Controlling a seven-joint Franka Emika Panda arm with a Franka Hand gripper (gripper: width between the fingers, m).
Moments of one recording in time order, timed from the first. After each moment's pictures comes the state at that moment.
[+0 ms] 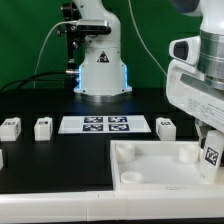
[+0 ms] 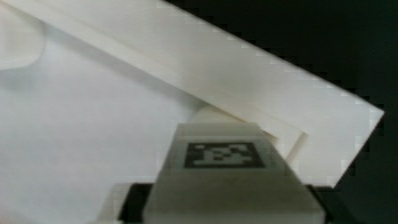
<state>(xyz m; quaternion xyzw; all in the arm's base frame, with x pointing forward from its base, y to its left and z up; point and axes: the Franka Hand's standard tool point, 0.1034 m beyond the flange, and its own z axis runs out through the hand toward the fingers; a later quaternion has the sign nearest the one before) 0.632 0.124 0.064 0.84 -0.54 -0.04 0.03</state>
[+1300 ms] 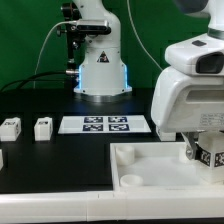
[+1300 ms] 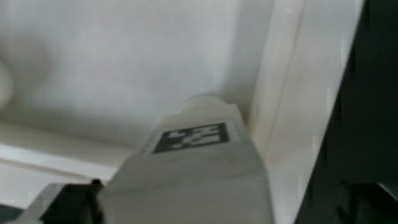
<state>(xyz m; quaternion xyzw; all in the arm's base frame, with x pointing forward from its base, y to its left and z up) 0.633 0.125 0.065 0.99 0.16 -0.04 0.02</state>
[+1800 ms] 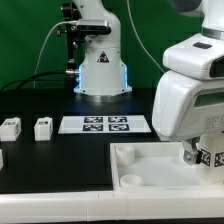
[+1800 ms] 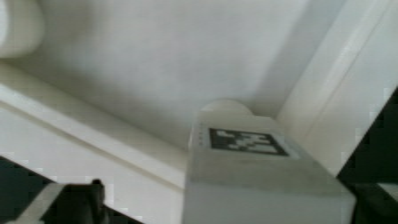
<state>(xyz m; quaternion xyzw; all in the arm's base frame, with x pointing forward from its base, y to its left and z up) 0.634 0.117 0.064 0.97 0.24 -0.04 0.02</state>
